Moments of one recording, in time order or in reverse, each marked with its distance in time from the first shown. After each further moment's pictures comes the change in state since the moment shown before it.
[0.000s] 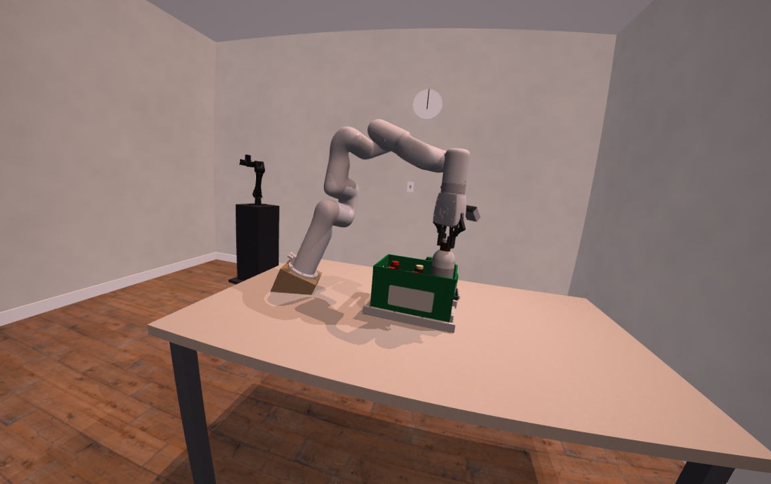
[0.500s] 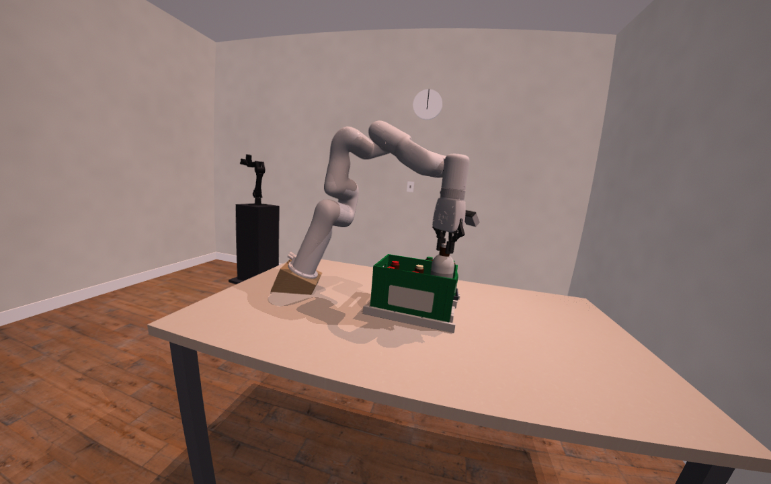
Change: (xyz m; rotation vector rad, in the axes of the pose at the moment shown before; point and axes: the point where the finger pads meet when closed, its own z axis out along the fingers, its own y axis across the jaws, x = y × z) arm 0.000 0.000 0.017 0.001 0.000 0.000
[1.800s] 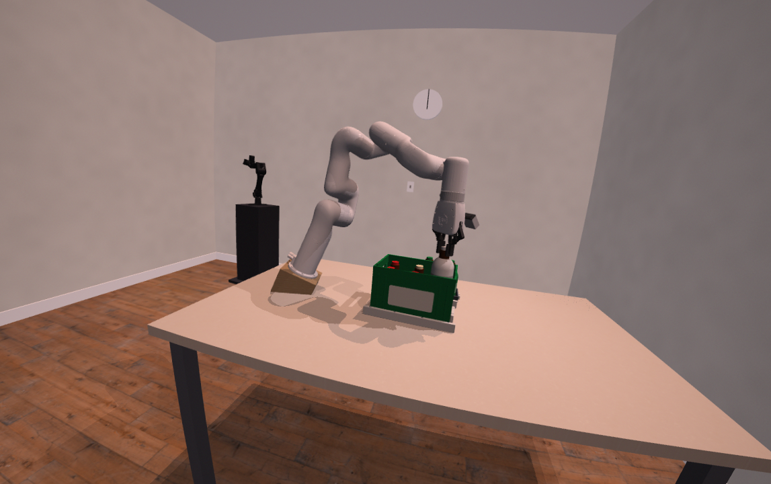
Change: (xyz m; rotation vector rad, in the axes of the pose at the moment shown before) arm 0.000 0.000 0.009 -0.001 0.000 0.000
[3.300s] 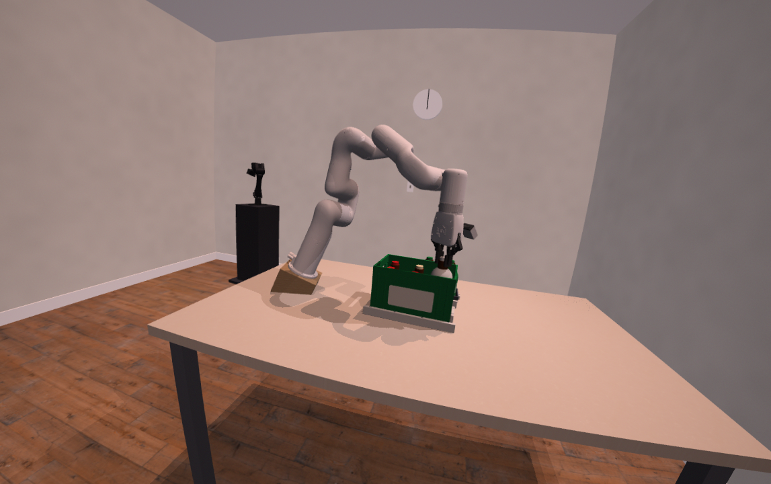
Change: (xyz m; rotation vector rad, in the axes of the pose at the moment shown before) arm 0.000 0.000 0.035 0.000 0.000 0.000
